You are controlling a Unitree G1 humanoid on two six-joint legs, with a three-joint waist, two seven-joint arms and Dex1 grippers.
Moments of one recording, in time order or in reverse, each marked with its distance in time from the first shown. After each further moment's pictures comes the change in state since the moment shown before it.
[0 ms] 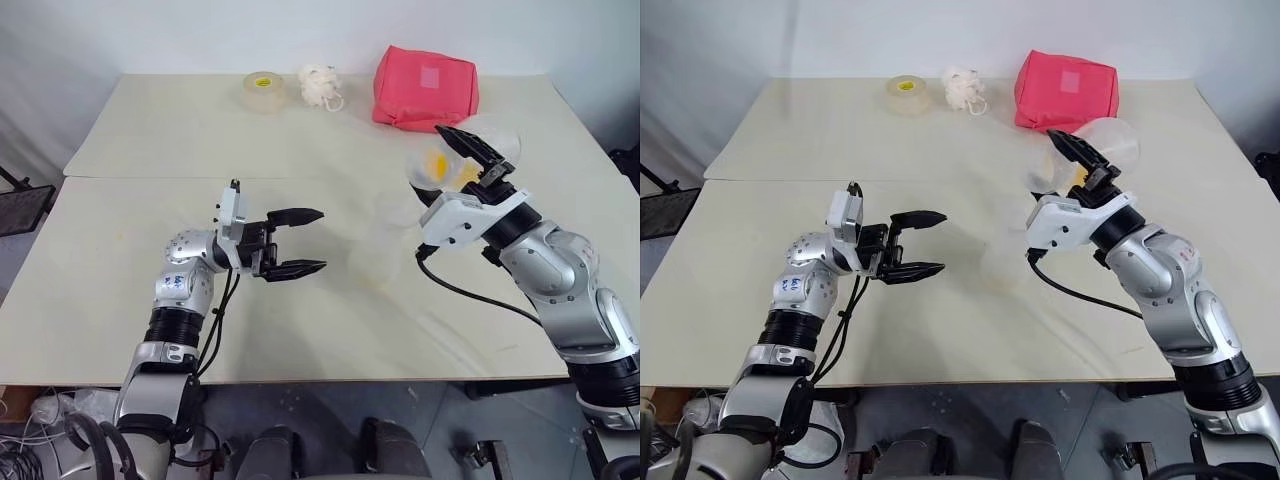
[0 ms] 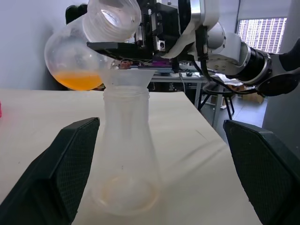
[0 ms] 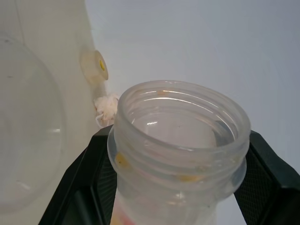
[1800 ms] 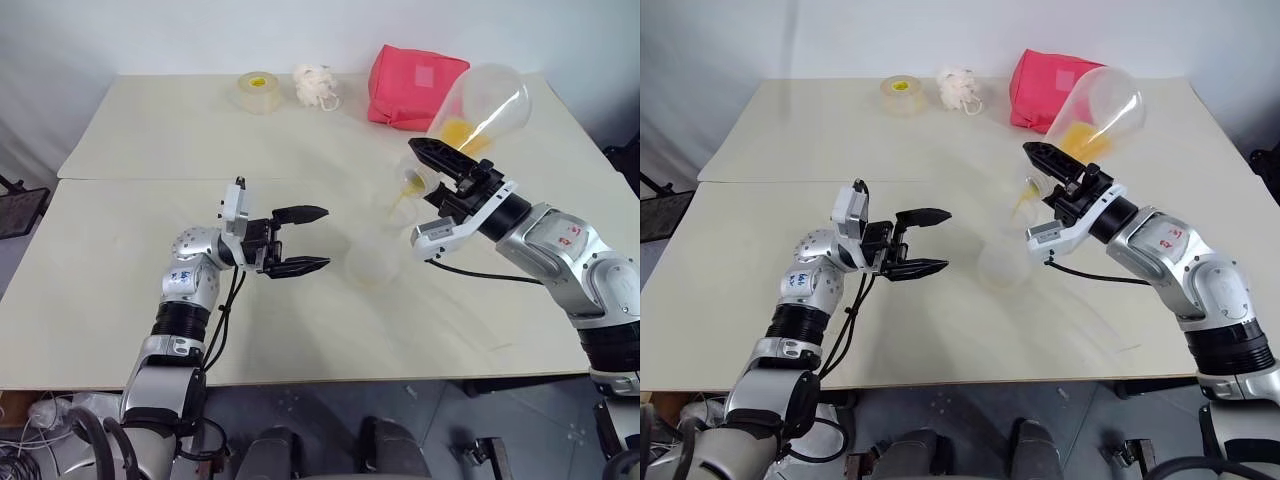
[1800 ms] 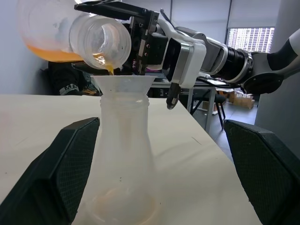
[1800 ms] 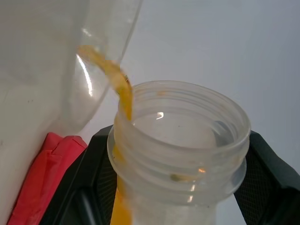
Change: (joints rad) left arm -0.040 -0.025 0.007 0.066 0.000 -0.002 -0.021; right arm -0.140 -0.068 0.017 0.235 -0.473 -0.364 -0.171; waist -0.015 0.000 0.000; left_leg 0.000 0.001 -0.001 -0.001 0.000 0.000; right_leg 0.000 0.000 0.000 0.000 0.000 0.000
